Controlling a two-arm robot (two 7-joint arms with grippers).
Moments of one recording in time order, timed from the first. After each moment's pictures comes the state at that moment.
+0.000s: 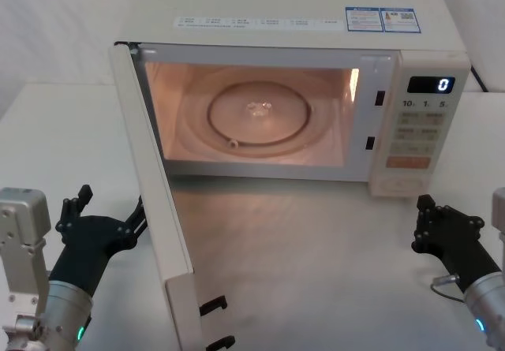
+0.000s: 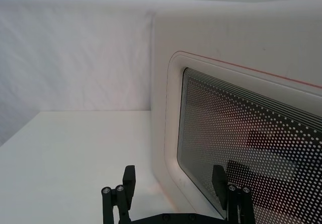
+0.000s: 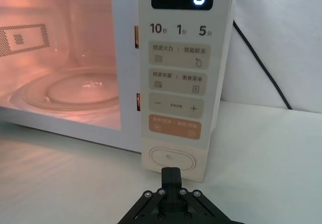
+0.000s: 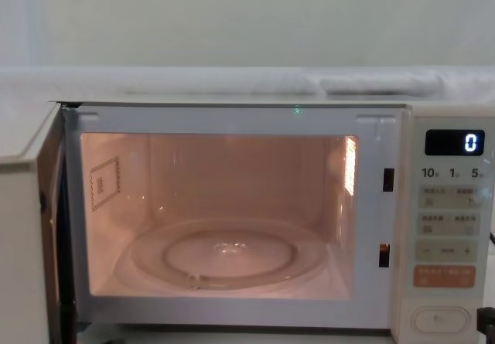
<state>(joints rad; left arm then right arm) 0.27 0.24 0.04 -1.85 -0.25 -0.02 -0.02 -0.11 0.12 -0.11 -1.64 0.07 -0.04 0.16</state>
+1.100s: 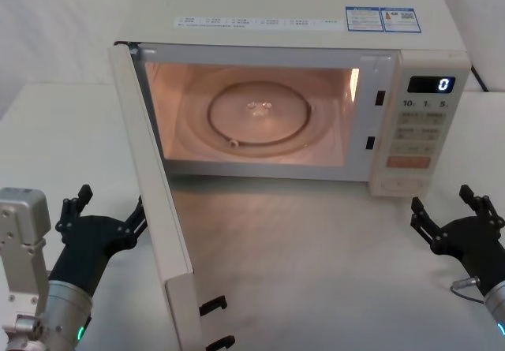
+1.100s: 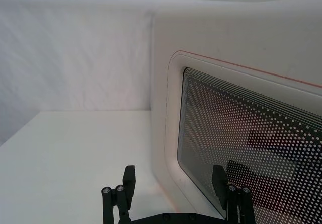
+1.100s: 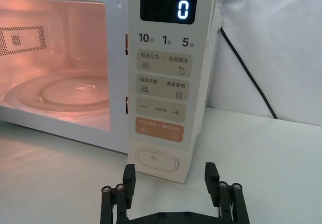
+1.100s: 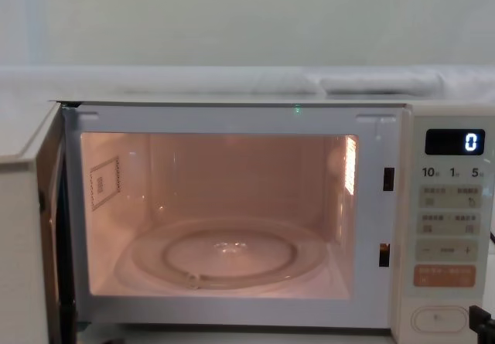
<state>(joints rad) 0.27 0.24 0.04 -1.85 -0.25 -0.02 -0.02 -0.14 0.17 -0.10 -1.67 0.09 -0.08 0.16</state>
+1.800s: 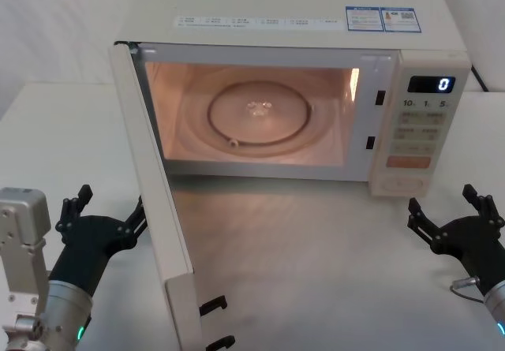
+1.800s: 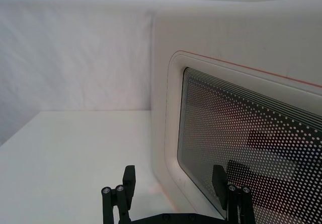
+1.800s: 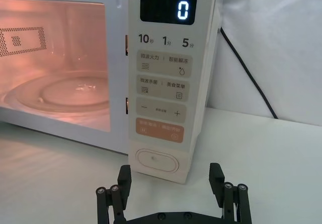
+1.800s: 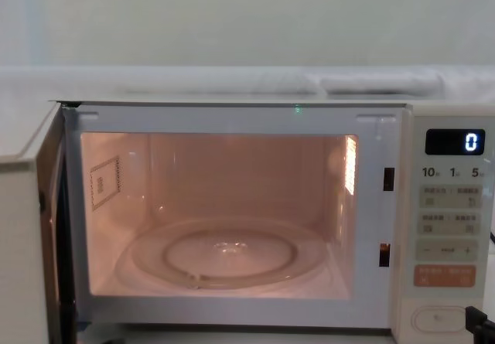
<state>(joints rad) 0.27 0.24 0.04 -1.85 -0.25 -0.02 -0.02 -0.14 0.17 -0.10 -1.67 0.09 -0.08 0.16</state>
